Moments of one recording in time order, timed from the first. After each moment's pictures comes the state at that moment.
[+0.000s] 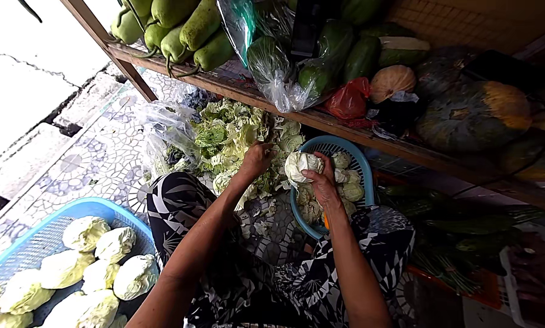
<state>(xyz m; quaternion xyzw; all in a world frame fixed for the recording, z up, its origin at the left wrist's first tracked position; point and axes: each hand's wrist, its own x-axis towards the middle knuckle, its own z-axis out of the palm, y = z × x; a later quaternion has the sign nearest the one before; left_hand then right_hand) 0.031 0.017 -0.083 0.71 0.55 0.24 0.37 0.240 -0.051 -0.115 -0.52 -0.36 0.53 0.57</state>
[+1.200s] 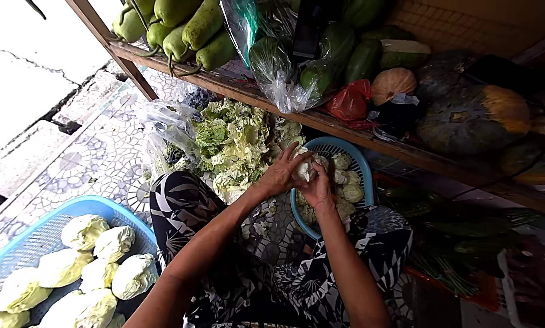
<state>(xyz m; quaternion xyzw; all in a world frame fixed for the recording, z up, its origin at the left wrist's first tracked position) 0.070 -0.009 -0.098 0.82 0.36 0.27 0.34 0.219 -0.049 -0.110 -0.48 -0.11 0.65 0.58</state>
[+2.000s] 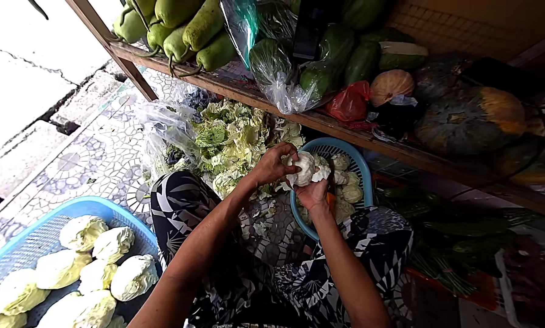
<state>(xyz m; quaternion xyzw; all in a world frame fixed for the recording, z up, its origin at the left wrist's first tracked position) 0.044 -0.005 -0.066 0.74 0.36 0.32 0.47 0.204 -0.053 -0.115 -0.45 -0.03 0.64 0.62</state>
